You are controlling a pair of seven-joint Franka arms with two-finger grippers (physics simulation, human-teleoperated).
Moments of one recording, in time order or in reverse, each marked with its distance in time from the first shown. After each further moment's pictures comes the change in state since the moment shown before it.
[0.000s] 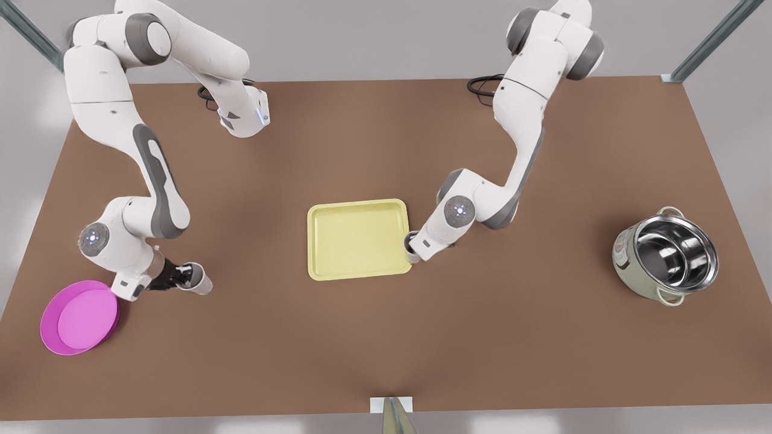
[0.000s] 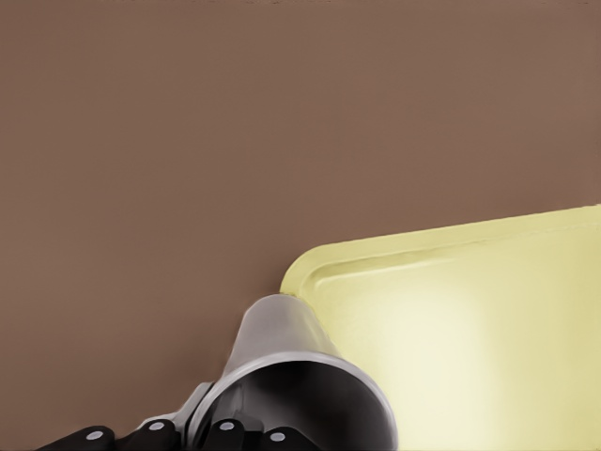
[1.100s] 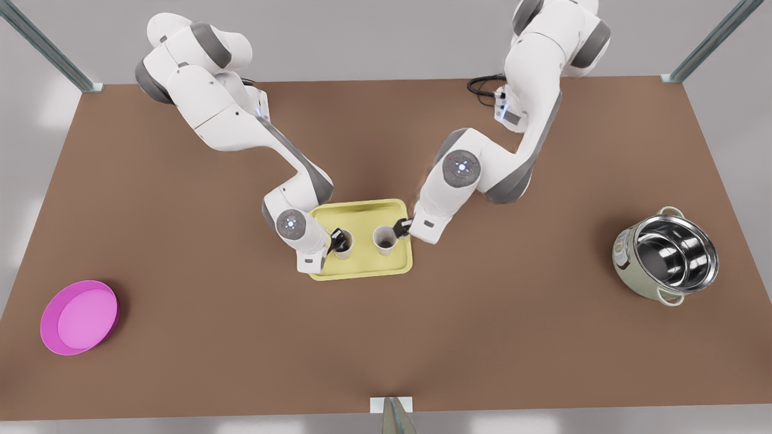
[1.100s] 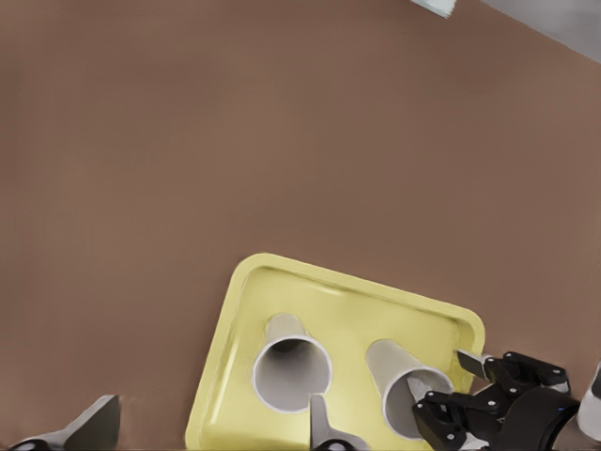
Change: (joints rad) left arm 0.110 -0.122 -0.064 0.367 0.070 -0.421 -0.480; right arm 0.542 0.152 0.045 0.068 -0.033 -0.027 0.323
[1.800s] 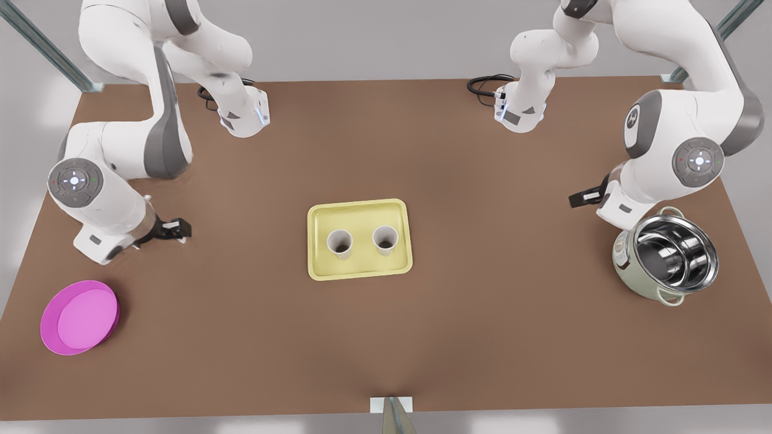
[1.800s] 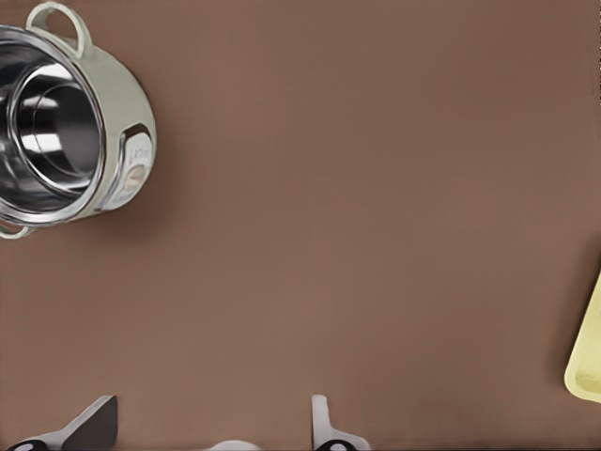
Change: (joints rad) left arm 0.416 -0.252 0.016 -0.127 0.146 -0.506 0.654; right arm -0.148 -0.431 -0.308 0.333 -0.080 -0.796 0.050
